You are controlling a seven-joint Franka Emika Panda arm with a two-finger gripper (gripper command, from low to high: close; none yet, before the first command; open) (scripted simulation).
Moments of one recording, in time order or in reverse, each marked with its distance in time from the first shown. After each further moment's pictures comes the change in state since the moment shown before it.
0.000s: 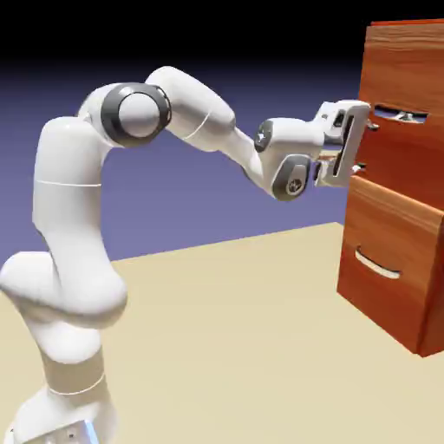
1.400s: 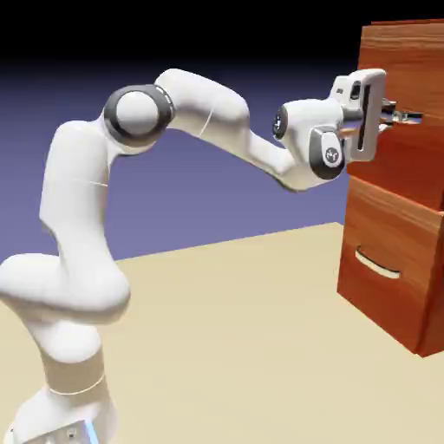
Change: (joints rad) arm 0.350 -0.138 -0.575 0.096 -0.366 0.024 0.475
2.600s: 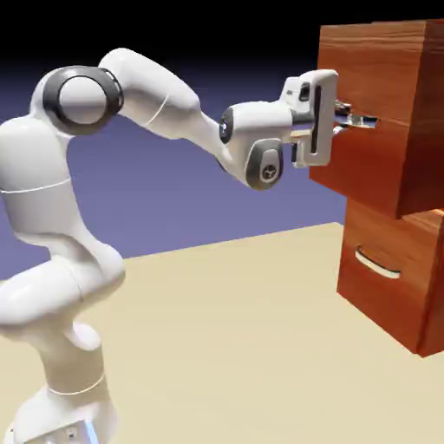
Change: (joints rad) arm 1.218 0.167 -1.040 -0.414 0.233 0.086 -0.345
